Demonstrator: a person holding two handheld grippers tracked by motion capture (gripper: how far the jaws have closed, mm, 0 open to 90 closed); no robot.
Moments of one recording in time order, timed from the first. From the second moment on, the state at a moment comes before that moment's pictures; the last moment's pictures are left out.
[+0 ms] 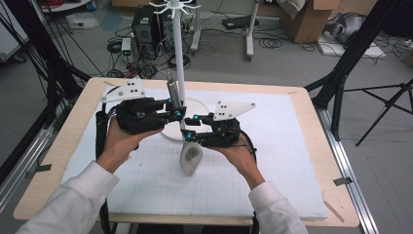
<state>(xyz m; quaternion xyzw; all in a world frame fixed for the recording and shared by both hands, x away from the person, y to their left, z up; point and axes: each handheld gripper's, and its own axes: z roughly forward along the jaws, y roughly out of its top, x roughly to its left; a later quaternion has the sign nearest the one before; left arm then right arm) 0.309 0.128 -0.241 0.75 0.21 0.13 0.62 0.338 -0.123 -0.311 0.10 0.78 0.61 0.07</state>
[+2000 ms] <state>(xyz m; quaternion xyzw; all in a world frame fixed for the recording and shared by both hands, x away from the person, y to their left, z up) 0.314 0.120 -0.237 0.78 0.13 0.07 0.61 0.336 -0.144 -0.219 0.07 0.76 0.65 0.05</state>
